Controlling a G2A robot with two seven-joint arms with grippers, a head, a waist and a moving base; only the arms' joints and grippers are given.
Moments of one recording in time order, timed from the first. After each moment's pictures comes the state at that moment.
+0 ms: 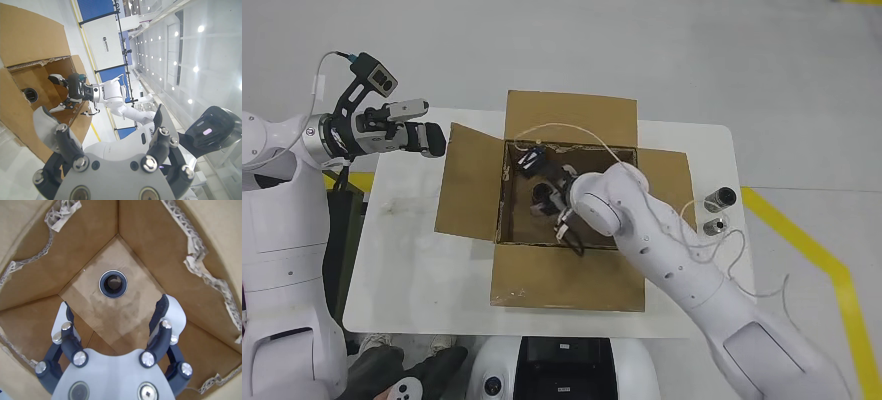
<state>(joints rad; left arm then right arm) 0.92 -0.98 -1.72 -1.45 -0.46 0.10 -1.53 -0.73 -1.51 0.73 -1.39 -1.07 -0.09 1.11</state>
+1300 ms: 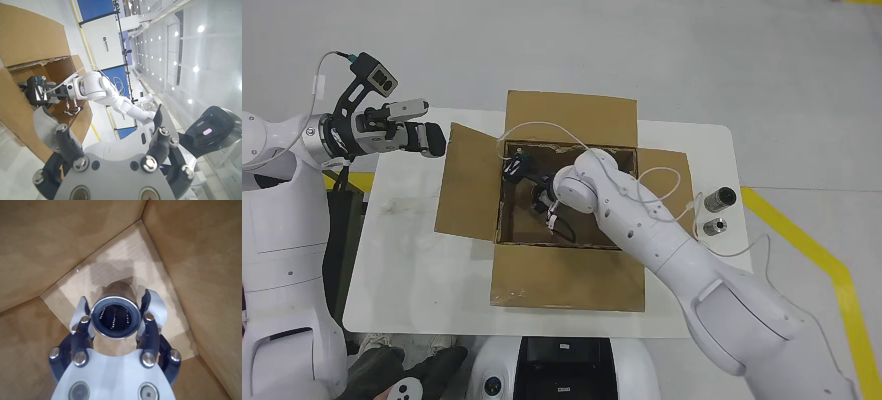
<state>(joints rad) 0.92 -0.98 -1.72 -1.45 -0.46 0.10 -1.53 -0.51 -1.67 0.57 -0.85 -0.93 -0.28 0.95</state>
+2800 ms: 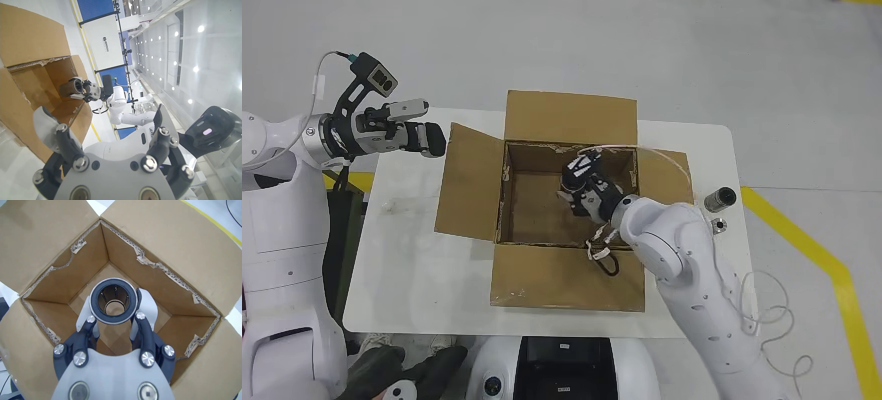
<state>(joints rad) 0.92 -0.98 -1.72 -1.45 -0.46 0.10 -1.53 -1.16 -1.44 1.08 -1.86 -1.21 -0.21 0.93</state>
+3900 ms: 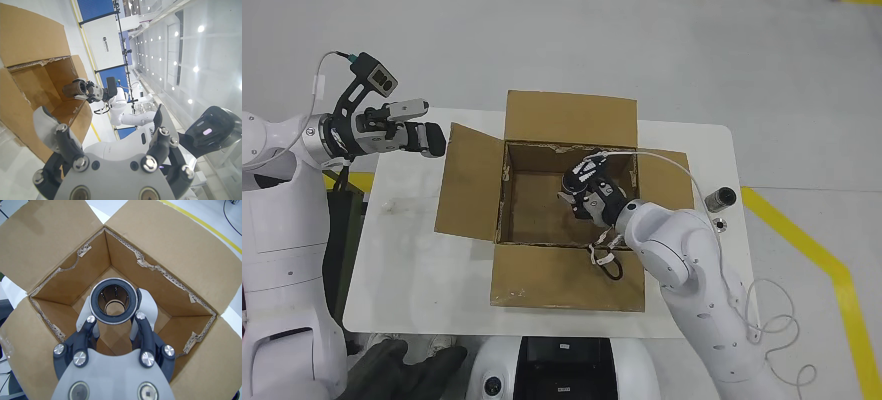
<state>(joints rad) 0.92 -0.98 -1.72 -1.45 -0.46 0.10 -1.53 -1.20 -1.43 1.09 -1.89 -1.21 -0.23 0.88</state>
